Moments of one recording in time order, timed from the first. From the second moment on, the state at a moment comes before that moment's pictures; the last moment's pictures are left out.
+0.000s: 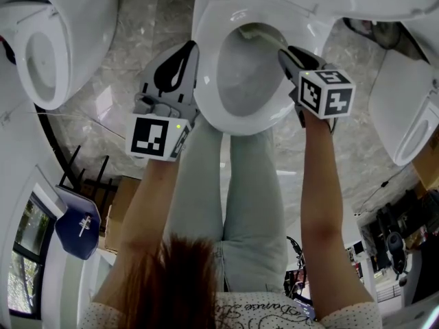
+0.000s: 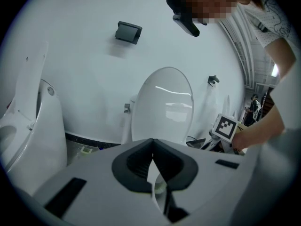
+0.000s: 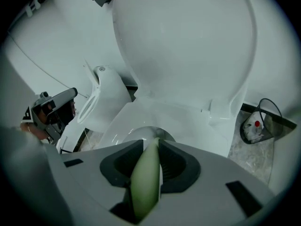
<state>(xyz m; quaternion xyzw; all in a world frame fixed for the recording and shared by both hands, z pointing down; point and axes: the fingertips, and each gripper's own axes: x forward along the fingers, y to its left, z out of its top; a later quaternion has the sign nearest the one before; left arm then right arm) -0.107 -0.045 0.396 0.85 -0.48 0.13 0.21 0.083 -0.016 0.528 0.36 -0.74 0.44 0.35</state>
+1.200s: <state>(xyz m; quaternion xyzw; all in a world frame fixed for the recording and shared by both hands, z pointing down) -0.083 -0.043 0.394 0.86 -0.45 0.13 0.21 0.063 0.076 0.514 0.29 -0.71 0.57 0.28</state>
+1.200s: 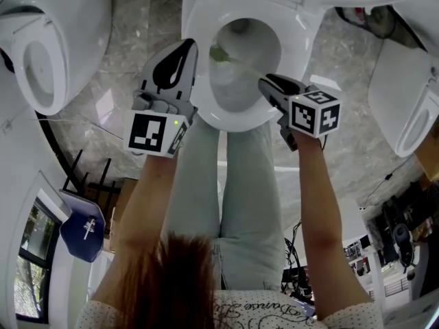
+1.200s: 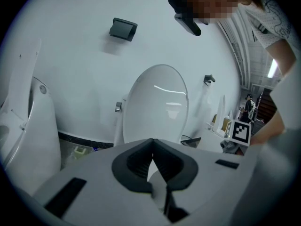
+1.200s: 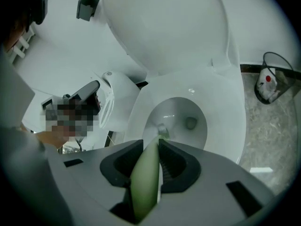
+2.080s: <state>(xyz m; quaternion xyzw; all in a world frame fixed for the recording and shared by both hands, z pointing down) -0.076 -0.043 0.392 0.86 -0.44 0.14 0.21 0.078 0.134 0.492 0.17 -0.70 0.61 0.34</state>
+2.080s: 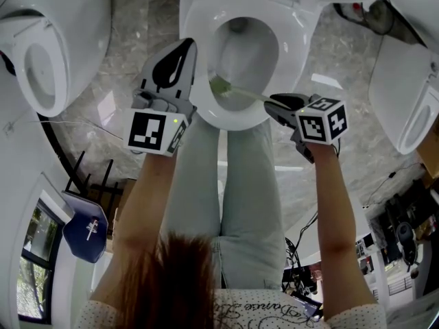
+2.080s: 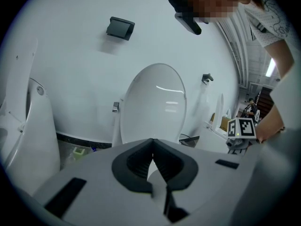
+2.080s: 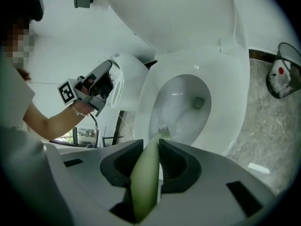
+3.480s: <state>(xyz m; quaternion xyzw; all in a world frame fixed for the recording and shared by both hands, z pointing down) -0.092 -0.027 0.396 0.85 -0.46 0.13 0.21 0.110 0.115 0.498 0.16 -0.72 0.47 0.49</state>
